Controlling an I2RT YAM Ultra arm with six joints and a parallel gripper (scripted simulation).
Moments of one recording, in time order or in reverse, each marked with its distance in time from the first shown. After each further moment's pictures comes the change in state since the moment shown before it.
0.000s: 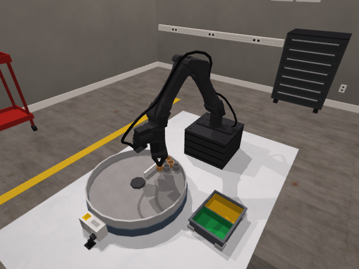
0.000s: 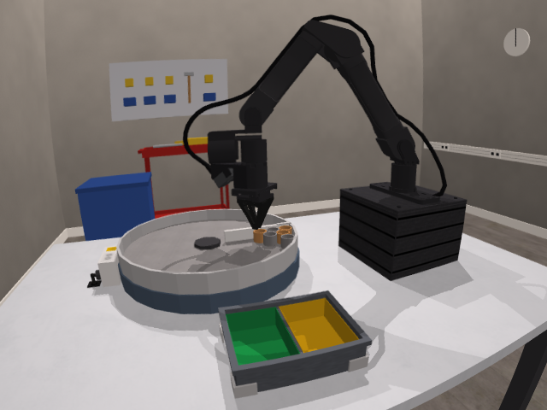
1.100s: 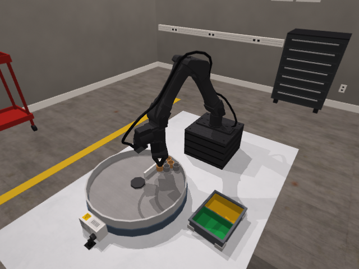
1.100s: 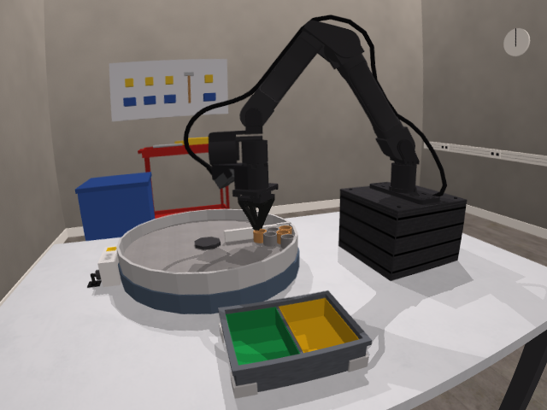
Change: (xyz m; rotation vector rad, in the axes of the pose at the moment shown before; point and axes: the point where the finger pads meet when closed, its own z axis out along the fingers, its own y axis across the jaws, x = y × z) arm 0.002 -0.001 0.002 0.002 0.004 -0.001
